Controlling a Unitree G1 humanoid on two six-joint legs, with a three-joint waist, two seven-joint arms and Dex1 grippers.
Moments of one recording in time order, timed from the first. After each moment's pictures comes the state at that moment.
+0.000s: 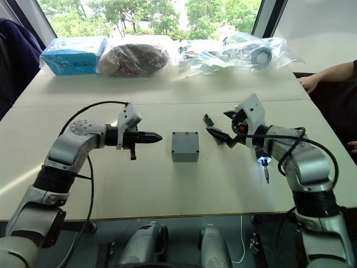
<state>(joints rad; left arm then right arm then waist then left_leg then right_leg) -0.67 0.54 -0.15 0.08 -0.31 0.62 -1.10 -0.52 -0.62 -0.04 -0.06 0.40 0.67 0.68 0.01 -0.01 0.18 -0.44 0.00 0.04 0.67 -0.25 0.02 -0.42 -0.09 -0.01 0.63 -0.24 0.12</state>
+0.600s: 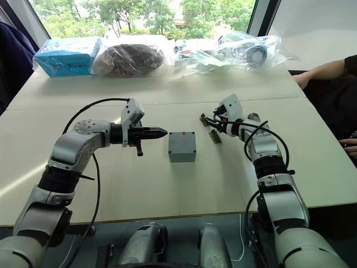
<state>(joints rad) -0.65 0.50 -0.14 0.02 -0.36 0.67 -1.02 -0.79 -0.43 0.04 0.67 0.16 0.25 0.69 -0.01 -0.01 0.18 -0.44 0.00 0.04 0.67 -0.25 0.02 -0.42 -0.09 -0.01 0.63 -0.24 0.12</state>
